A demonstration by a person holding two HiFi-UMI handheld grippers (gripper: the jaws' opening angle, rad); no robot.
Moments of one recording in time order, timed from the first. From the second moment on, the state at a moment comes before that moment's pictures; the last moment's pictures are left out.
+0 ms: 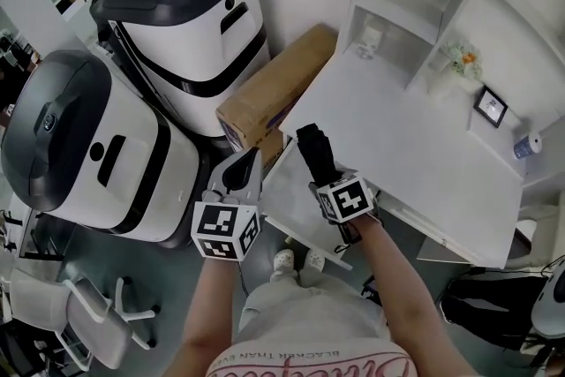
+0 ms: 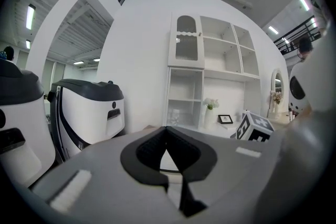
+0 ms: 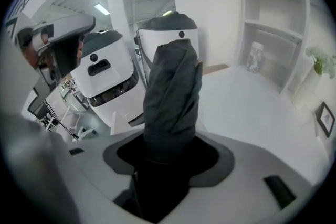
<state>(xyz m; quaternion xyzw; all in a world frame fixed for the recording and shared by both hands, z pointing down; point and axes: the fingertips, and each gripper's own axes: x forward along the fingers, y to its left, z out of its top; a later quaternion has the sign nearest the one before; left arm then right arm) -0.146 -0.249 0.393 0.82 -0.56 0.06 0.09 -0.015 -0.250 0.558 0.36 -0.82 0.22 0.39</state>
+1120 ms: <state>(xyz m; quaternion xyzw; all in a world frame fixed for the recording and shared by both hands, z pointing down) -0.135 -0.256 0.315 0.82 -0.57 0.00 0.01 0.040 -0.263 0.354 0.42 -0.88 0.06 0.21</state>
